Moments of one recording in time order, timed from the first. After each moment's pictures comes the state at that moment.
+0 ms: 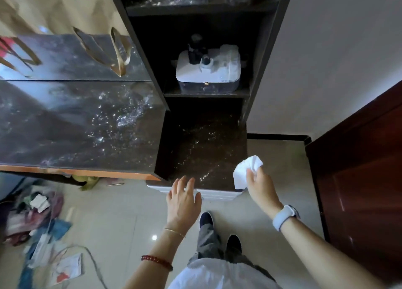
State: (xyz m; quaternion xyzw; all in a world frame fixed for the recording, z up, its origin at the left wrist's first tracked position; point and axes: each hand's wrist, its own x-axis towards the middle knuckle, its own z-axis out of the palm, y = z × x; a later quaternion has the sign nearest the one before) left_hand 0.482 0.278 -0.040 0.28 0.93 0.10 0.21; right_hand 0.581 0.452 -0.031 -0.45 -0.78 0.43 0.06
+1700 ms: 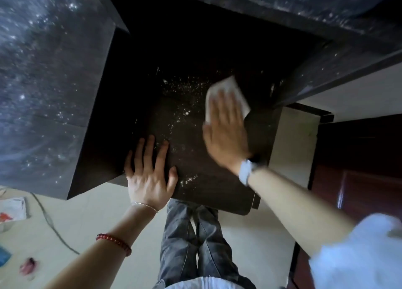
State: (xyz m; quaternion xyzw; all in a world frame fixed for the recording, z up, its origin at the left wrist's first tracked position) left_hand 0.396 0.315 -0.234 0.27 0.96 0.05 0.04; right_hand 0.408 0.515 -0.227 -0.17 -0.97 0.14 -0.07
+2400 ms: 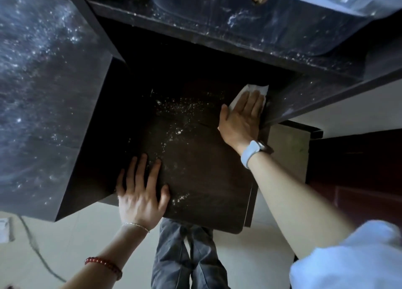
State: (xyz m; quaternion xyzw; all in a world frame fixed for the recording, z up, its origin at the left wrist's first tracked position) left_hand 0.396 0.316 -0.234 0.26 0.96 0.07 0.03; right_hand 0.368 0.568 -0.224 -0.40 -0.90 0.13 -0.11
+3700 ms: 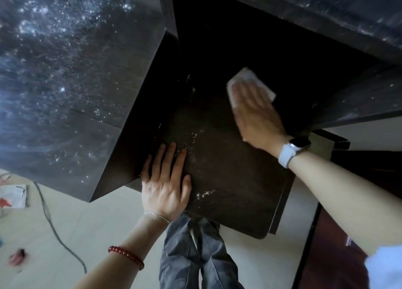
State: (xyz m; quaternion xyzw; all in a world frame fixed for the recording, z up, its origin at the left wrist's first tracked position) left_hand 0.396 0.312 -0.236 0.26 0.96 0.10 0.05; right_hand 0.355 0.567 -0.223 -0.04 -0.99 0.11 -0.12
